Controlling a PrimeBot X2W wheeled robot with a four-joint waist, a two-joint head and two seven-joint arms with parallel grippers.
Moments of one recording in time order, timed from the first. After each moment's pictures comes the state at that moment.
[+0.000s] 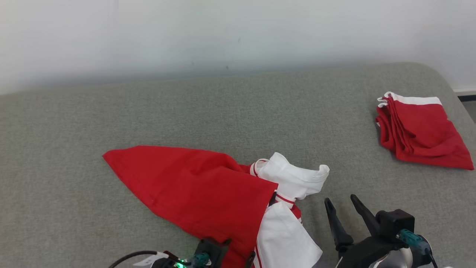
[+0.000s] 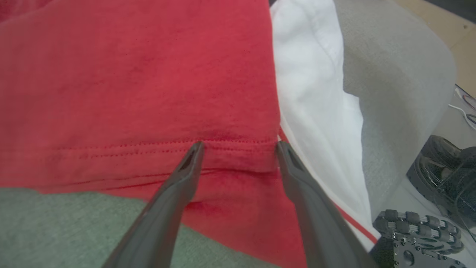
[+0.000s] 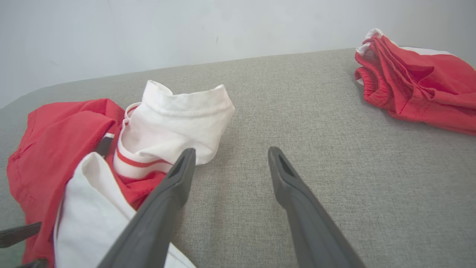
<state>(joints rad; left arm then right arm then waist) -0.23 0.16 -0.67 0.35 -0.38 -0.08 0.11 -0.05 -0.09 0.09 0.19 0.20 0.13 0.02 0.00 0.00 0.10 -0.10</state>
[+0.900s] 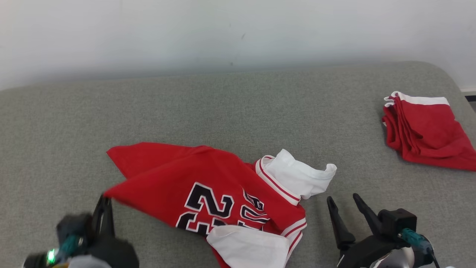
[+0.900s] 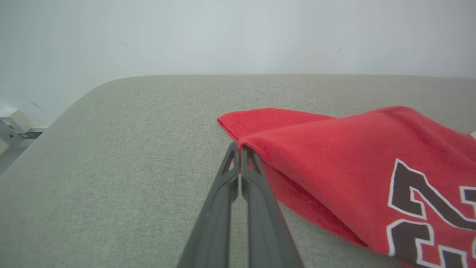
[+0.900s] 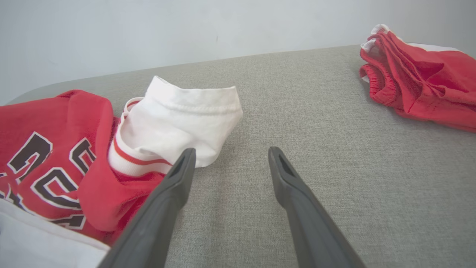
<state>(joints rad) -0.20 0.35 -0.31 0.17 -0.43 0.26 -0.02 -0.07 -0.07 0.07 0.21 0.19 0.13 0.00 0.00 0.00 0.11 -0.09</state>
